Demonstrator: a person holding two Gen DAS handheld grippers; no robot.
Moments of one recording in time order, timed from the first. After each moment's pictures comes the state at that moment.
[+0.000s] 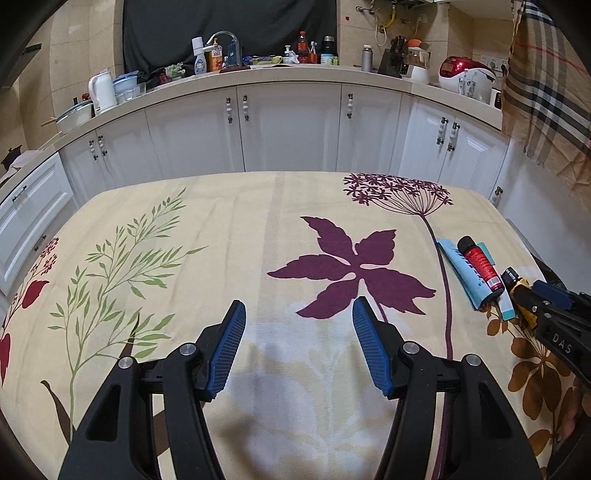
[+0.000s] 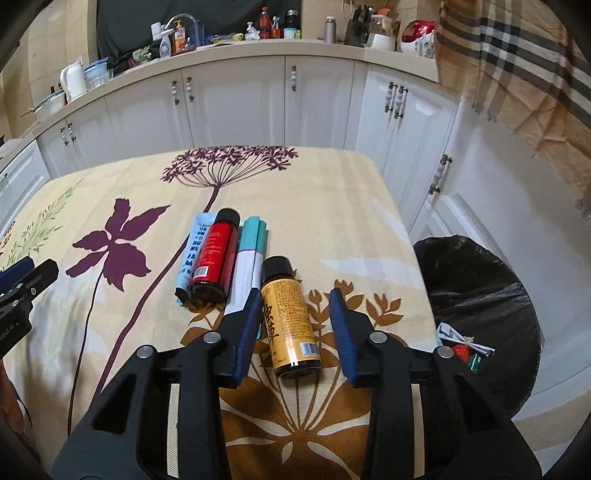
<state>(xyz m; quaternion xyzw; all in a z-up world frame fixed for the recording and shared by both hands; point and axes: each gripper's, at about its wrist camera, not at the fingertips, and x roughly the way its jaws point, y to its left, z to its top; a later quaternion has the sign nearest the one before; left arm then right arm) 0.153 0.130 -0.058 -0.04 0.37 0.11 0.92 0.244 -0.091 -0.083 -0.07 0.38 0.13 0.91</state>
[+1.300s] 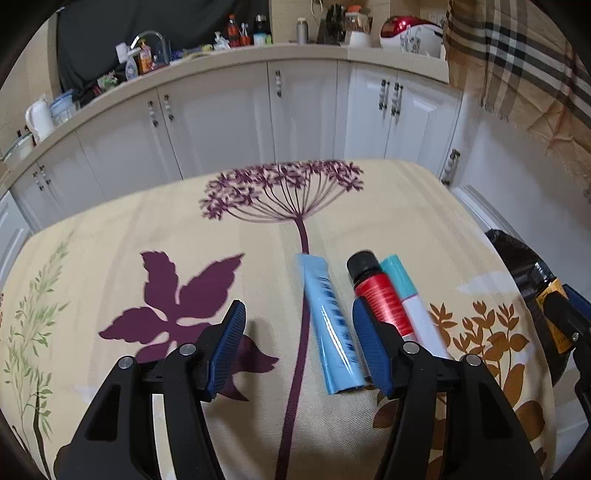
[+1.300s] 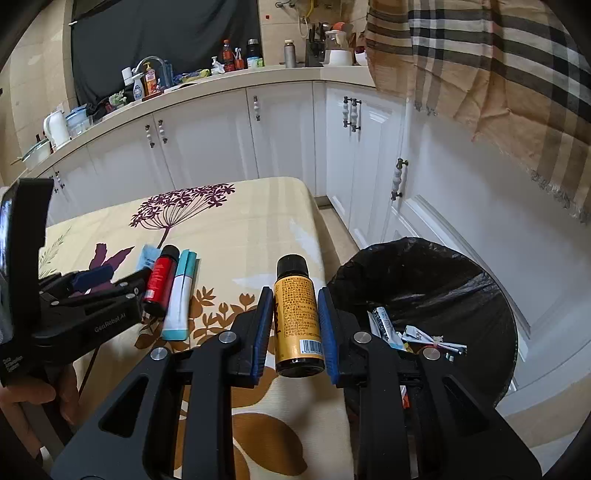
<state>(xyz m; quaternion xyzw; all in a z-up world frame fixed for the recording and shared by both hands) 0.244 0.028 -0.077 0.00 0.42 0.03 0.91 0.238 -0.169 -0.062 0.00 0.34 0.10 0.94</state>
